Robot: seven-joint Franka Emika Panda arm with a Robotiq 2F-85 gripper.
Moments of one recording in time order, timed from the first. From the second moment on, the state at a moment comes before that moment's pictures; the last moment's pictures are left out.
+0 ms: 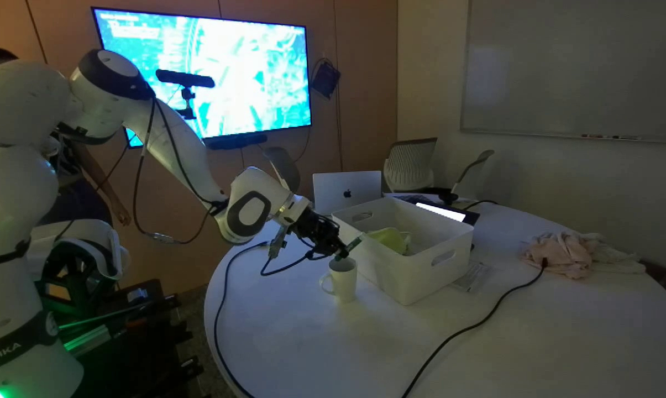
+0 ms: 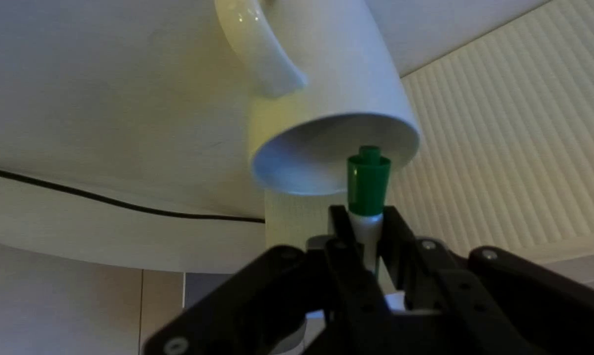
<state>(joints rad) 1.18 1.07 -0.81 -2.20 0.59 3.36 0.92</state>
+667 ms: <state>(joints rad) 1.28 1.22 -0.83 -2.20 0.68 3.36 0.96</state>
